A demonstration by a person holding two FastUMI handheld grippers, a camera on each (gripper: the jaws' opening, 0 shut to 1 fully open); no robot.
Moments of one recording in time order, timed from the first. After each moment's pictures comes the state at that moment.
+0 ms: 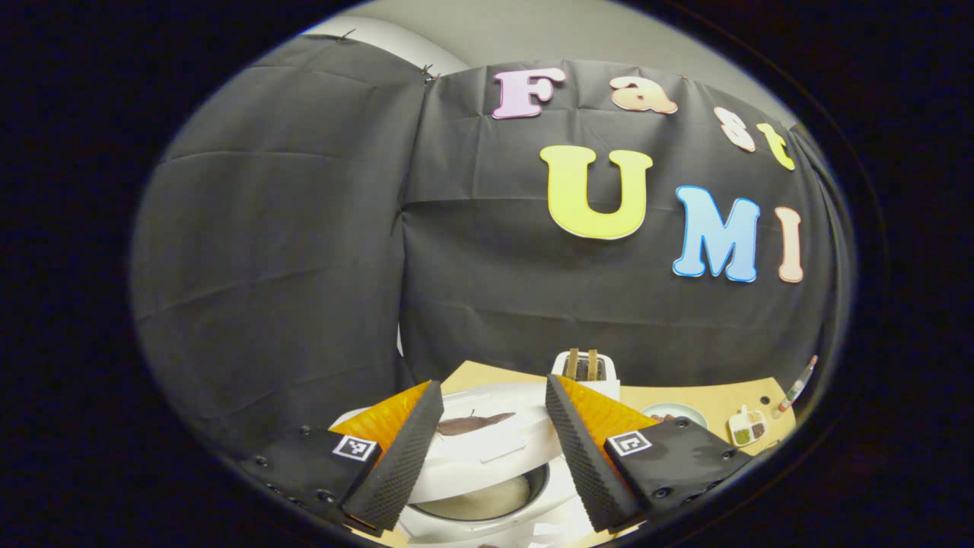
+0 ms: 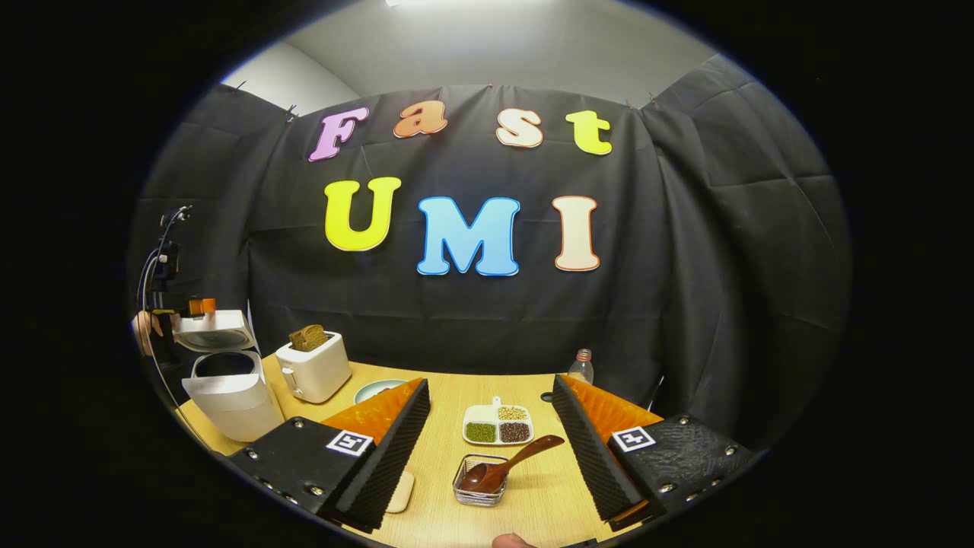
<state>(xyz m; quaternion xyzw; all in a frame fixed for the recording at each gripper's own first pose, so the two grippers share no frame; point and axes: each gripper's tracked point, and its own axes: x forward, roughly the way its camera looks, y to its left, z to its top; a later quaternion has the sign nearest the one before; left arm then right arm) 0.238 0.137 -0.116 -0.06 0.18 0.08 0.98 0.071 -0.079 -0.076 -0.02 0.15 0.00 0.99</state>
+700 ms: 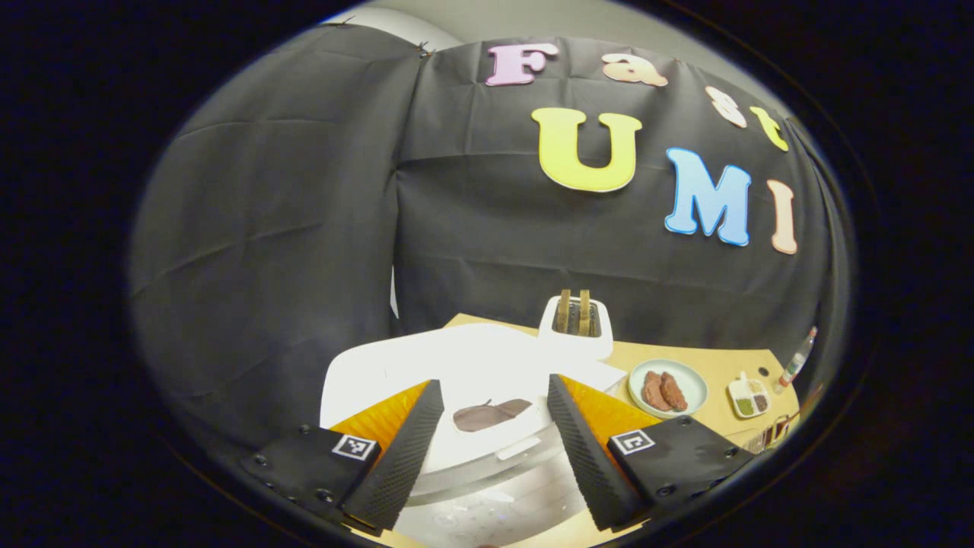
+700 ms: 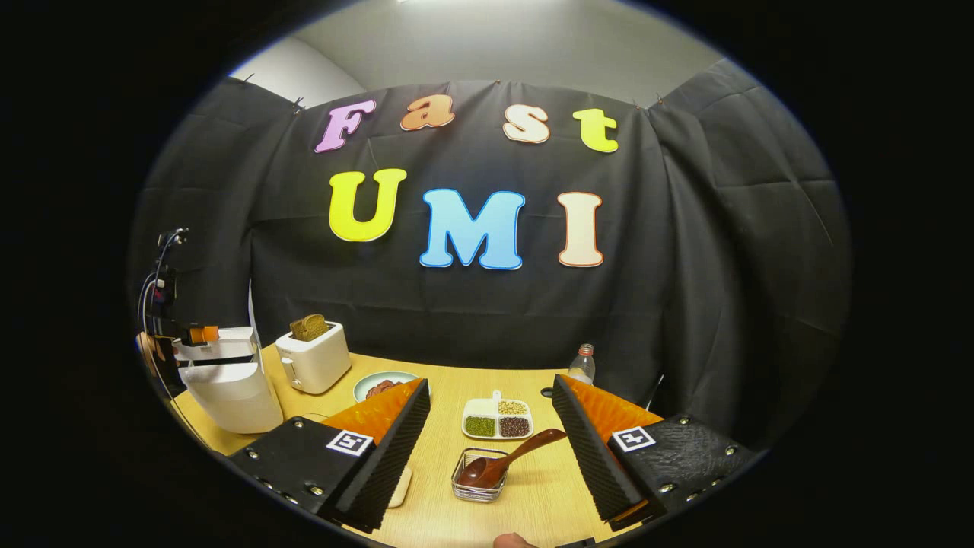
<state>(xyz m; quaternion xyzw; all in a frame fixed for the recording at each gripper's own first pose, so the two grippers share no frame) 0.197 0.116 -0.186 -0.05 0.24 0.06 0.97 0.068 -0.075 -0.087 -0.03 0.15 0.00 0.99</state>
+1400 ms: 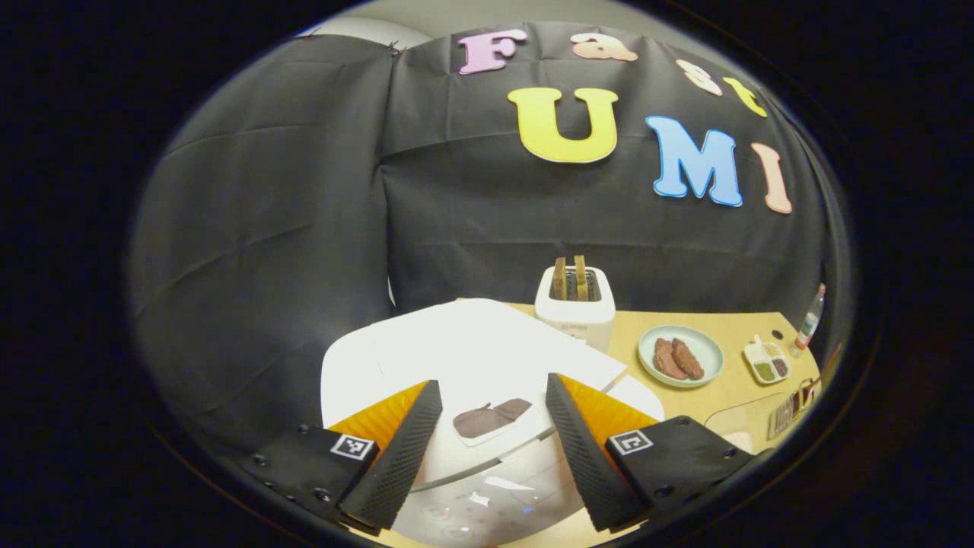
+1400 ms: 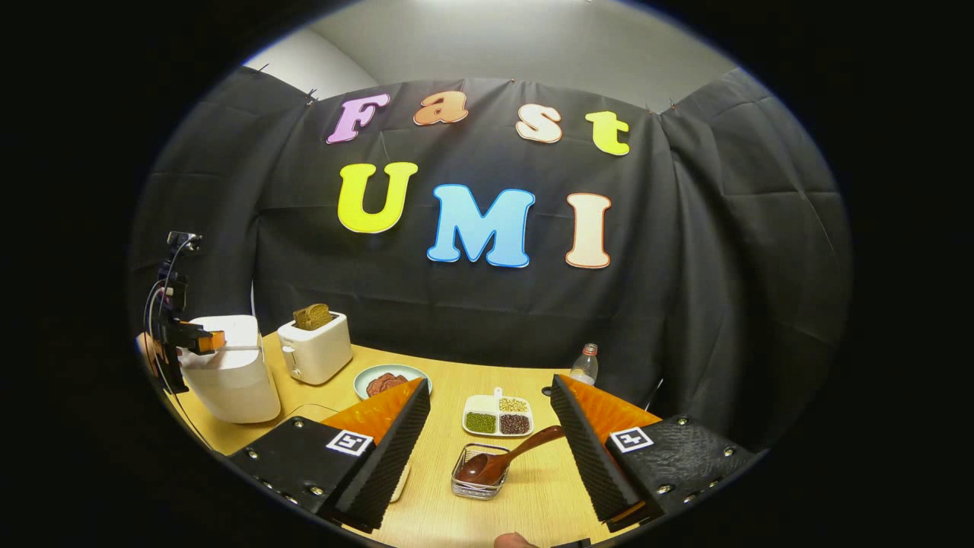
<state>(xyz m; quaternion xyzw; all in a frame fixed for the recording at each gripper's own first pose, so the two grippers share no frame) 0.185 0.102 -0.223 -0.02 0.27 0.05 0.96 0.064 -0.068 -0.093 -0.05 0.16 0.01 0.99</state>
